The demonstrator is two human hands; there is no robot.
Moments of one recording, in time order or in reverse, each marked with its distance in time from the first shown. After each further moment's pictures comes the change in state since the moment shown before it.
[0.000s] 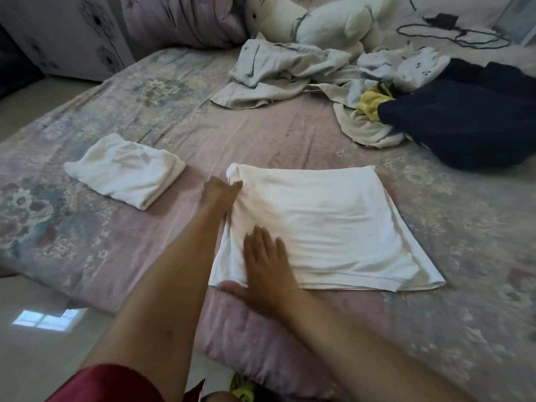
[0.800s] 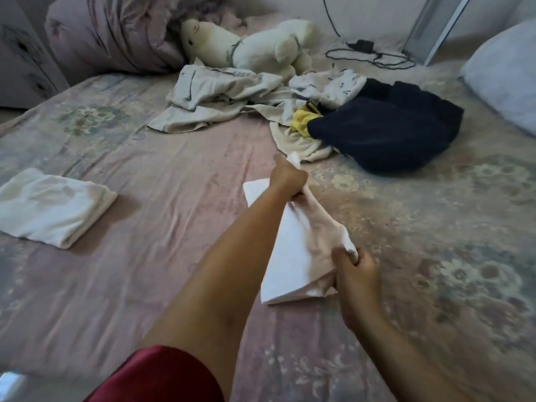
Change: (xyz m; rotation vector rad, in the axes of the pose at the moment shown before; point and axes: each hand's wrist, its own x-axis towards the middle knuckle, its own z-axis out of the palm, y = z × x) left_hand -0.110 0.200 0.123 -0.248 -0.453 0.242; right_hand -0.100 0.159 -0.085 1.306 0.683 0.860
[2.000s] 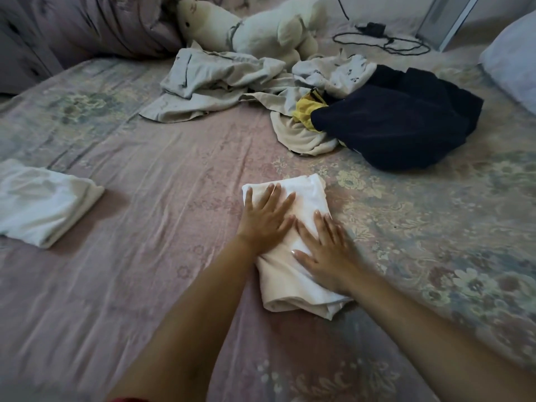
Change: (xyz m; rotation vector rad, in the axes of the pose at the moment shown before) left_hand 0.007 -0.119 -0.007 1.078 0.035 0.697; right_hand 0.097 0.034 0.019 -1.368 -0.655 -0.587
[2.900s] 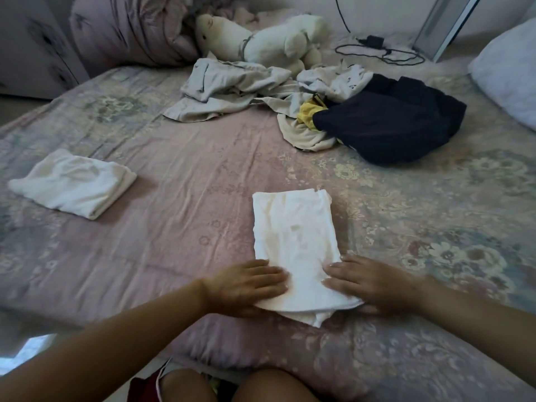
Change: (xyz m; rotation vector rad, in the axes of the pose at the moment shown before) left_hand -0.171 0.009 -0.014 -0.081 0.158 0.859; right_hand -0.105 0.054 -0.002 -0.342 0.254 -0.924
